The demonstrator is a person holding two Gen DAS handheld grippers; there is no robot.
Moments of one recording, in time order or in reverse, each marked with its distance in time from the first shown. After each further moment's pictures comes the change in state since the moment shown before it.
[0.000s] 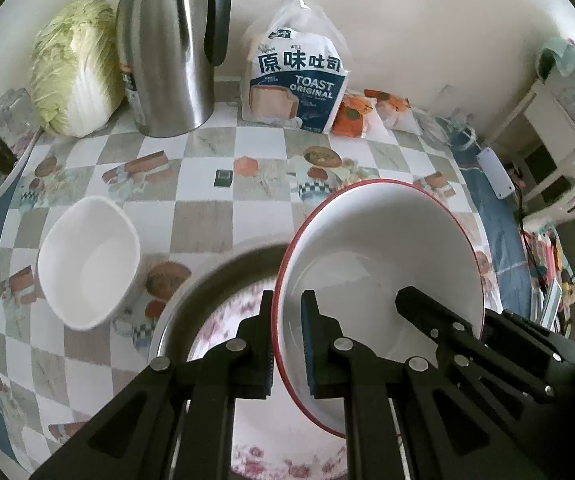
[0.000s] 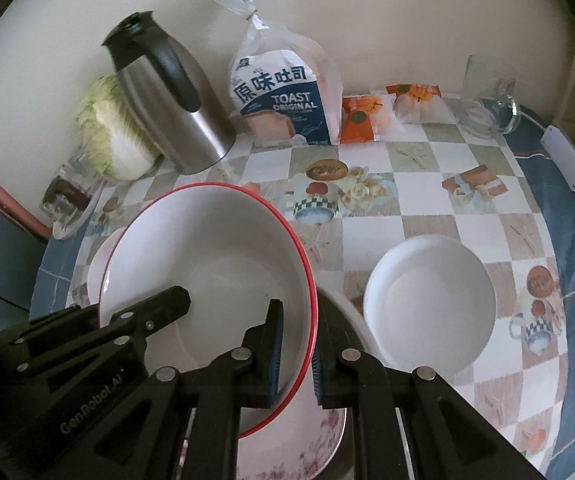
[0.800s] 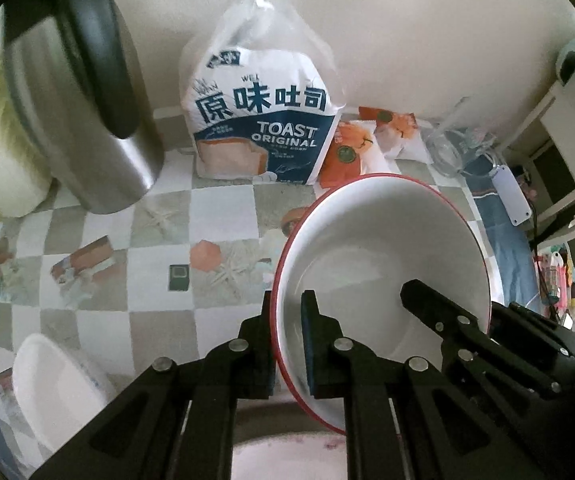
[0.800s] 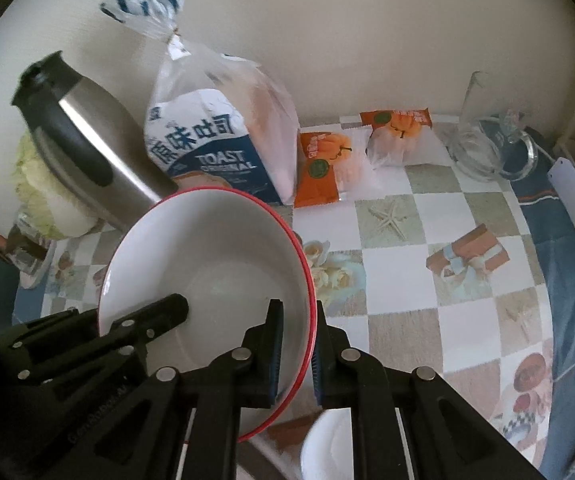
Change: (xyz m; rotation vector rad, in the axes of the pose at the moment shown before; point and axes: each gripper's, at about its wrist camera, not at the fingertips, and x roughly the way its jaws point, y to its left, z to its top) left arm 0.063 -0.026 0.105 0.067 0.040 -0.001; right arm 0.056 -0.041 0.100 0.047 -0.001 -0.048
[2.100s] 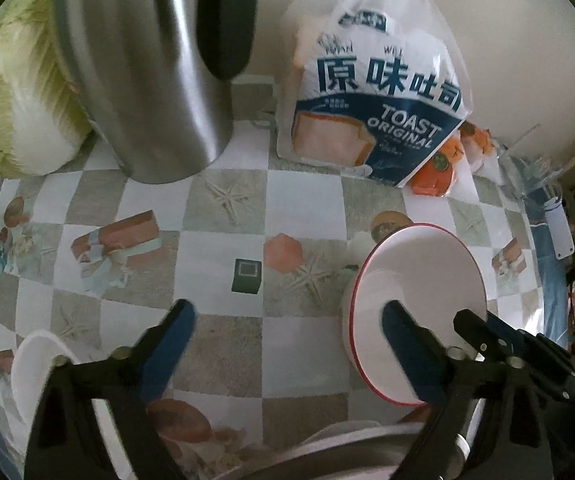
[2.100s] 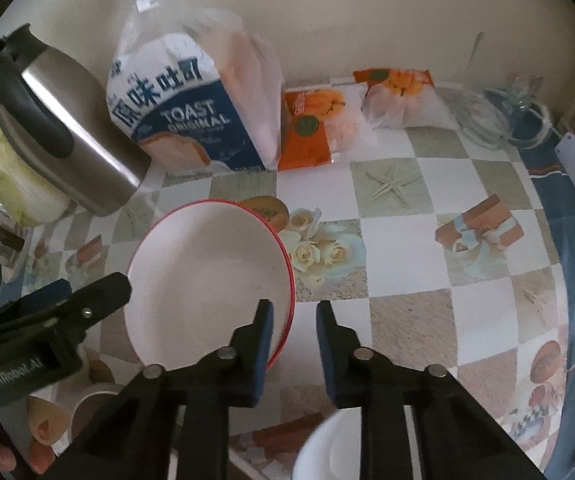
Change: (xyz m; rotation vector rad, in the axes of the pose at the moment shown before) left arm 0.045 0.053 0.011 -0.140 0.034 0.082; right arm 0.053 -0.006 0.000 0.017 0.101 -0.059
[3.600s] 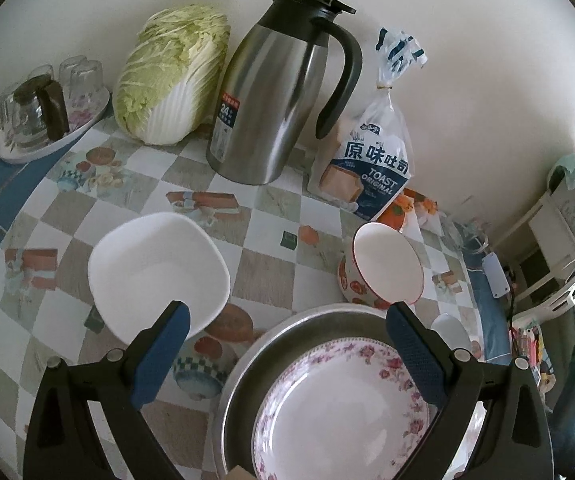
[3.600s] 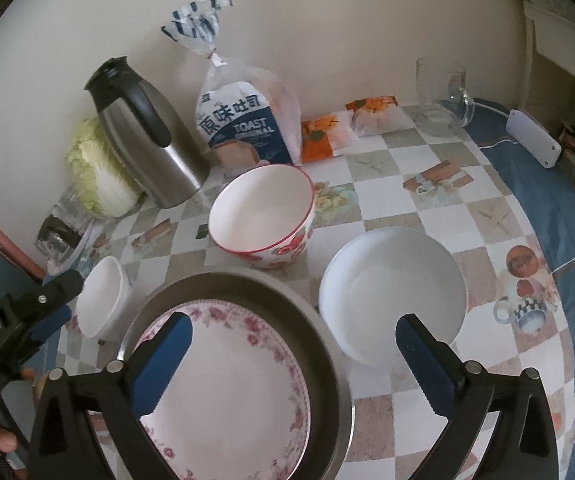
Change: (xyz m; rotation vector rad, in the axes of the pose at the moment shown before) left arm -0.119 0.071 -0.126 -0.188 -0.334 -0.151; right arm -0.103 0.001 -0.122 0.046 -0.226 0.086
